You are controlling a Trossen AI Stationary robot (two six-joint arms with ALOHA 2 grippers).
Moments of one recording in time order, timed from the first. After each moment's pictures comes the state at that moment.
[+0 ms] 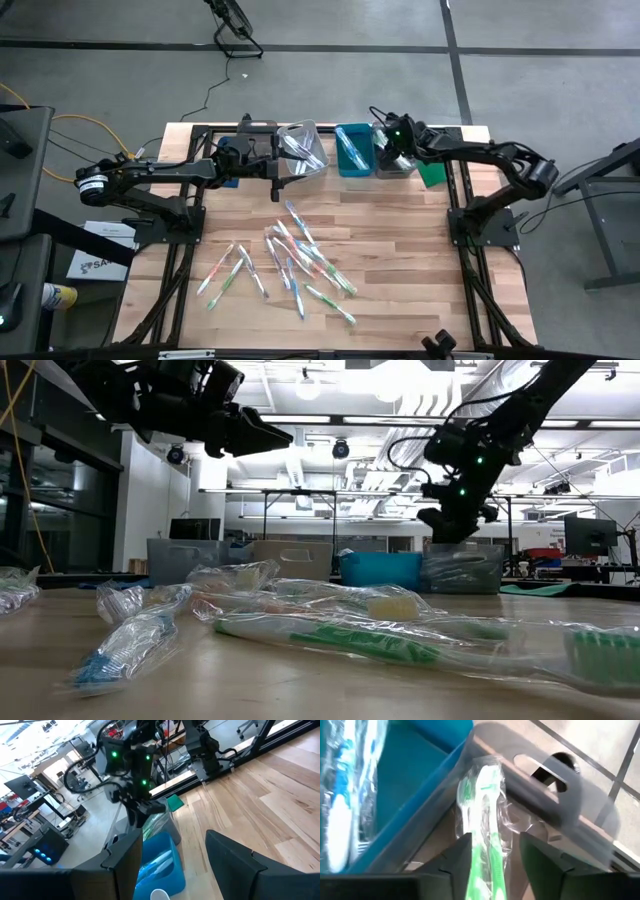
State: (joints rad) left arm 0.39 1.22 0.62 0.51 0.28 0.59; right arm -0.72 1.46 0.76 -0.17 0.29 0.08
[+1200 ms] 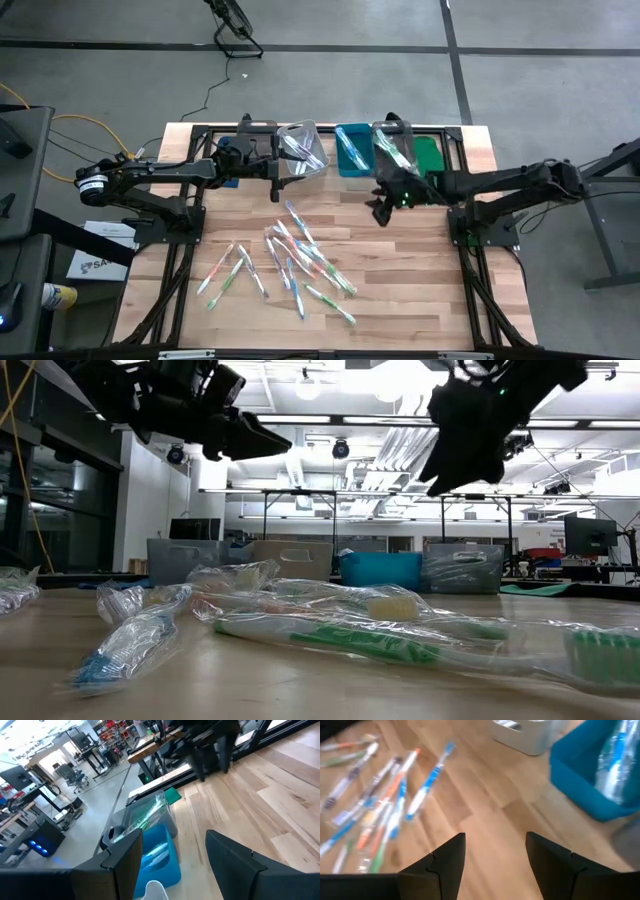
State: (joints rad) left arm 0.39 1.21 0.62 0.47 0.27 0.57; right arm -0.04 1.17 0.76 -0.35 0.18 0.53
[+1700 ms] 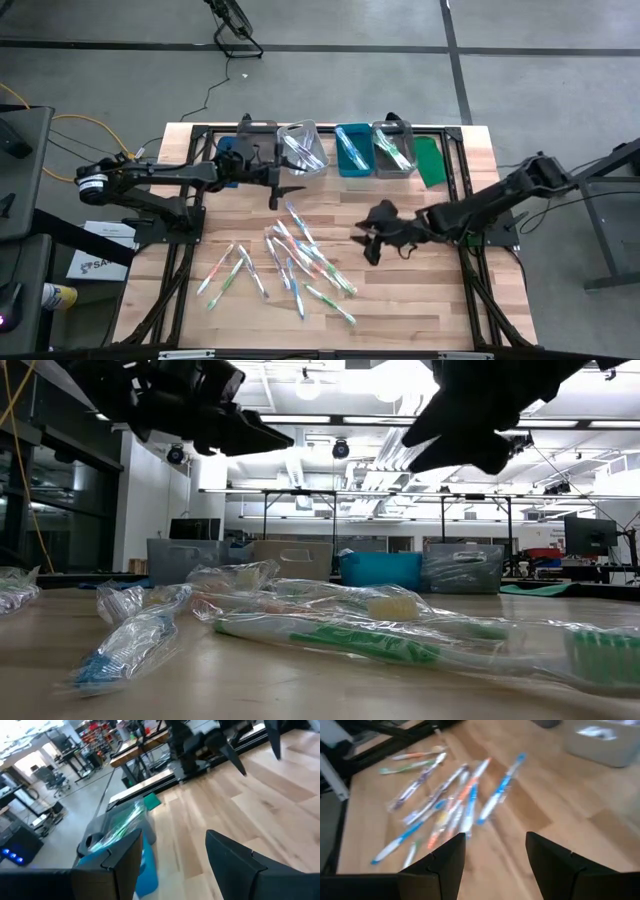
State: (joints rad) left arm 0.33 1.21 0.62 0.45 0.30 0.54; right arm 0.33 1.34 0.76 -0.05 0.42 0.68
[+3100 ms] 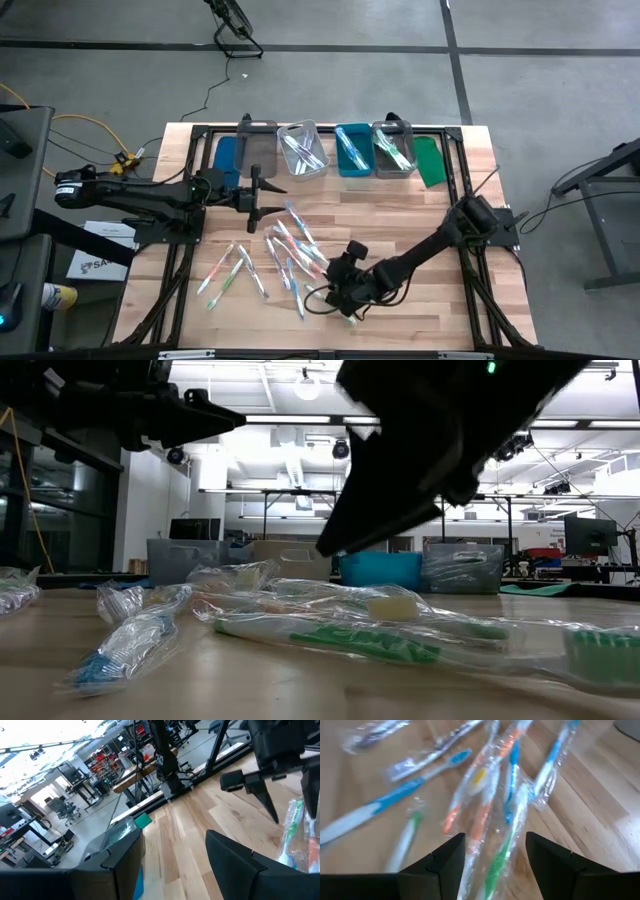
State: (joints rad) left arm 0.12 0.91 0.33 0.56 0.14 0.58; right arm 0.53 2.04 1.29 -0.27 0.70 0.76
